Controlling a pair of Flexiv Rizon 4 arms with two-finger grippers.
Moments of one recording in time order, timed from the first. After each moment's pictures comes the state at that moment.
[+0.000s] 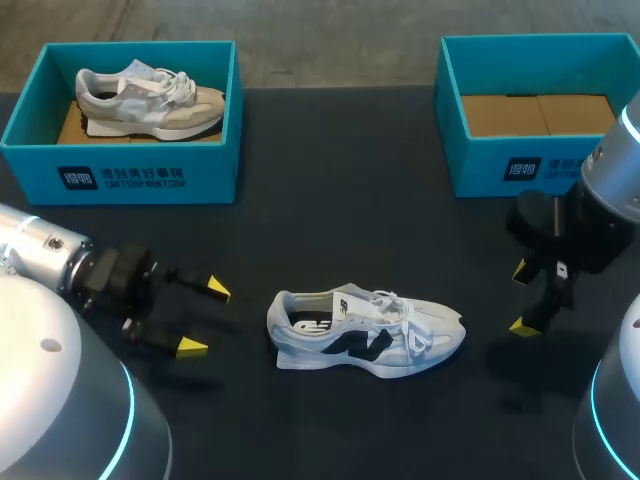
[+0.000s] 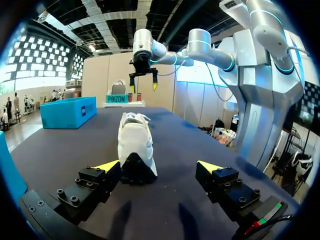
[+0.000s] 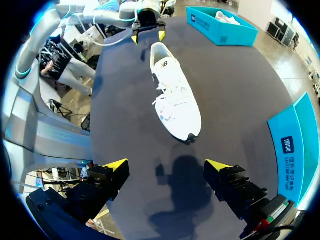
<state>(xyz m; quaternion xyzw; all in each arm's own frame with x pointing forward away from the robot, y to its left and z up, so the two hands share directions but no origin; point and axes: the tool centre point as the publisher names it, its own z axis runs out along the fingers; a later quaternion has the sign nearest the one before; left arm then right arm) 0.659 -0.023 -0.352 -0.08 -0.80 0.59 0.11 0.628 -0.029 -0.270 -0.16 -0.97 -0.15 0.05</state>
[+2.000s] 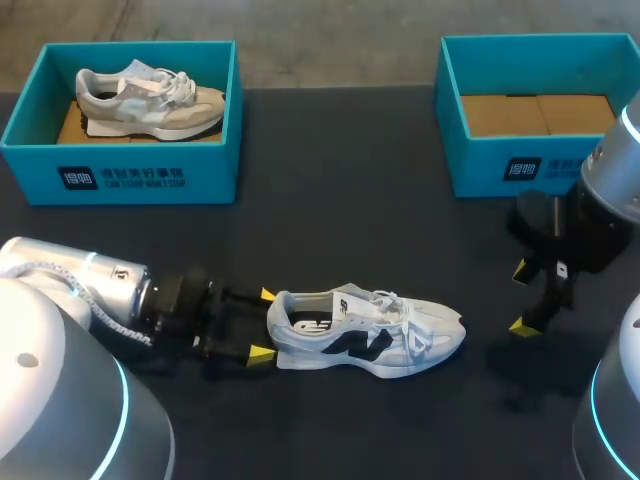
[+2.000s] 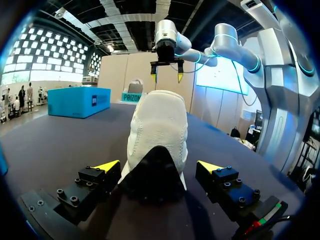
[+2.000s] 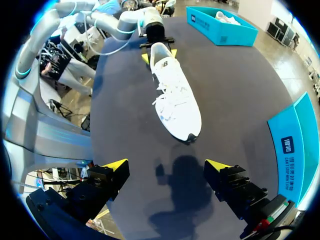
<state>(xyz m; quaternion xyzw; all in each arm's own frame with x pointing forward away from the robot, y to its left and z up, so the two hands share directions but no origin) 0.675 -0.105 -0.407 0.00 -0.79 0.61 0.08 0.628 -0.029 -0.270 -0.16 -0.97 -0.15 0.05</state>
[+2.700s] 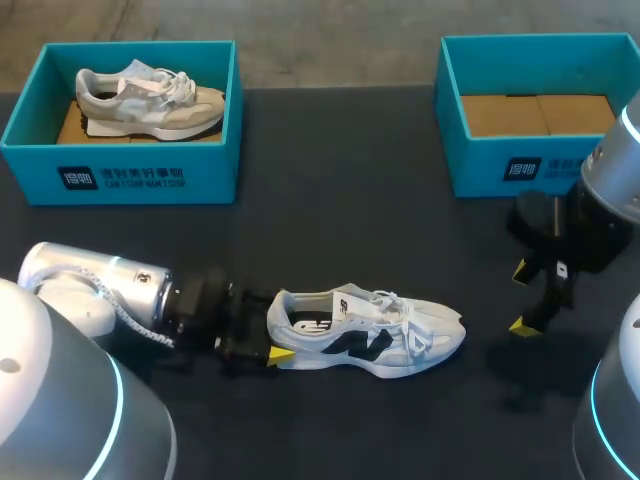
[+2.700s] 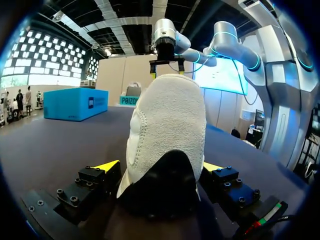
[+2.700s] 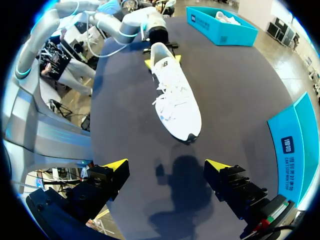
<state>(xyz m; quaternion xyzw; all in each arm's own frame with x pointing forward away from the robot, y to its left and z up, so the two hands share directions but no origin) 0.679 -0.134 -0.418 -0.01 -0.78 0.62 0.08 0.628 -0.029 -0.270 -0.16 -0.97 -0.15 0.05</state>
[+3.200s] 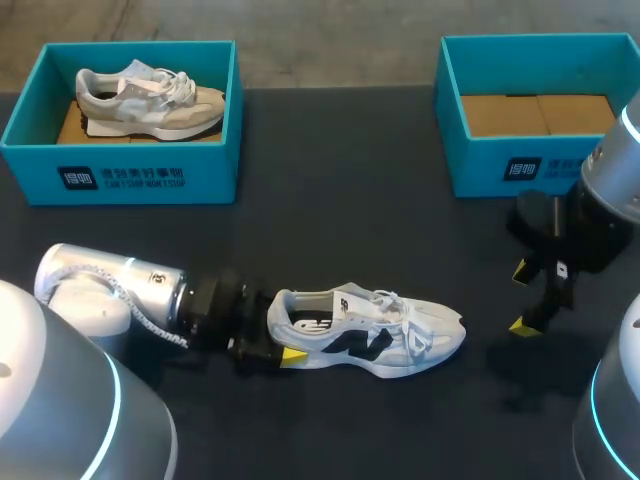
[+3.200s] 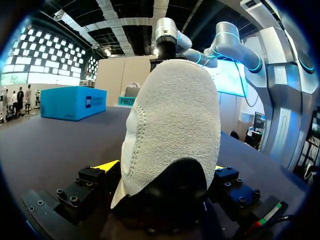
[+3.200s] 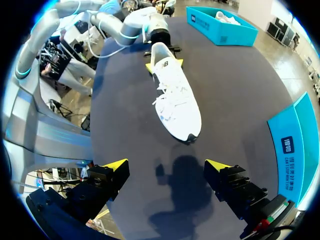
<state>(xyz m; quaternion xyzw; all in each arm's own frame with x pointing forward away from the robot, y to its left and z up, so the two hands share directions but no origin) 0.679 -0.151 -0.421 -0.01 -0.78 0.62 0.09 0.628 -0.029 -0.270 -0.16 -0.97 -0.15 0.05</state>
